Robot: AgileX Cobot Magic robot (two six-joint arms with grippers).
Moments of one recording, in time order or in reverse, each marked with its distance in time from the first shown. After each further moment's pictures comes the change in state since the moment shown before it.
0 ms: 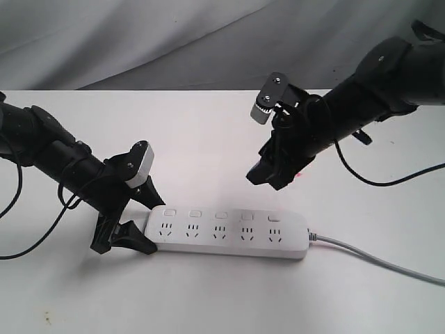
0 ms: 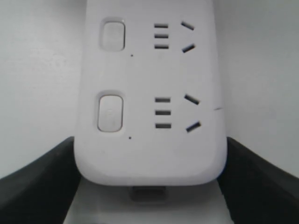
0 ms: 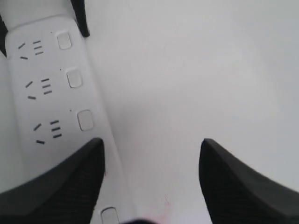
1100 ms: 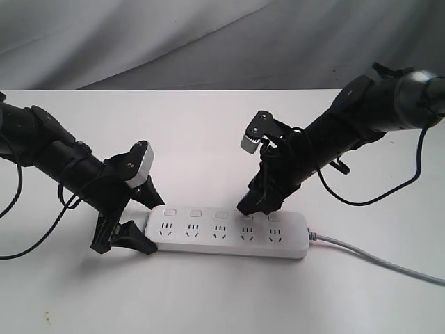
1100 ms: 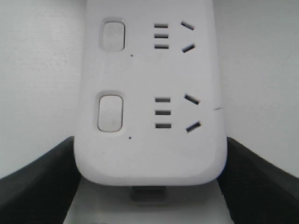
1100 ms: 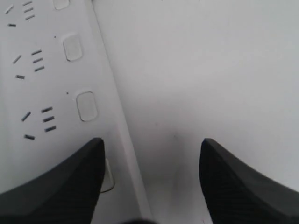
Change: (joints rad) left arm 0.000 0.000 0.000 0.000 0.000 -0.001; right arm 0.007 0.186 -0.042 0.087 0.064 -0.064
